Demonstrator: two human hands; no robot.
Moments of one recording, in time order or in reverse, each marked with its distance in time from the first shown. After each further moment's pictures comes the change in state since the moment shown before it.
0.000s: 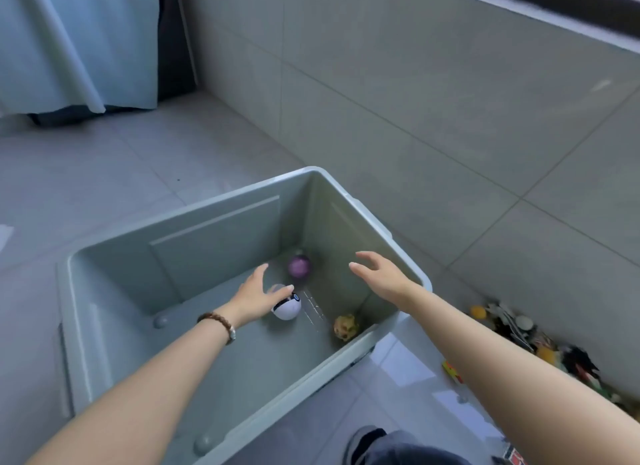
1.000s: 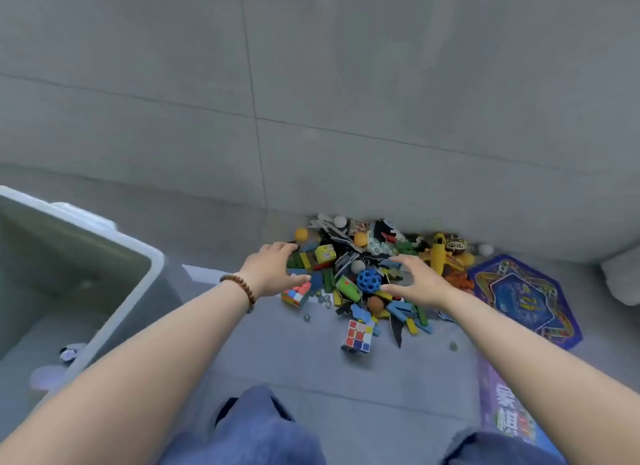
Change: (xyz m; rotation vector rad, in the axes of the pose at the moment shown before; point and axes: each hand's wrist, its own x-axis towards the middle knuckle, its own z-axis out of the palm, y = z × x) left_hand -0.017 0.216 0.343 0.987 -0.413 0.613; right_hand -0.221 0.356 -0.193 -0.110 0.226 0.403
